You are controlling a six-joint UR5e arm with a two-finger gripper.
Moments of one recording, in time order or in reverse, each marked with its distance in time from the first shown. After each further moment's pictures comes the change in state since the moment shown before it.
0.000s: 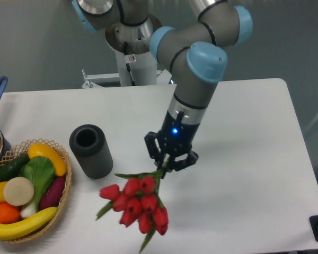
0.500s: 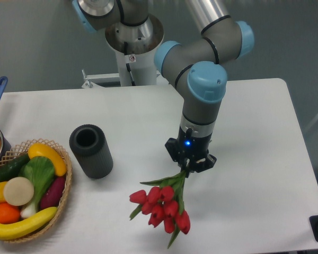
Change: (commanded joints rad) arm 0.020 -0.084 0.009 -0.037 0.360 0.152
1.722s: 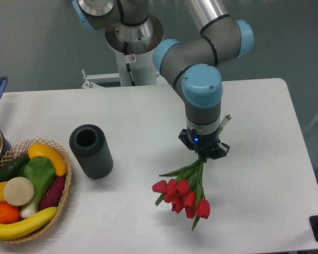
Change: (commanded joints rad) arm -0.014 -0.026 0.011 -0.075 0.452 0.041
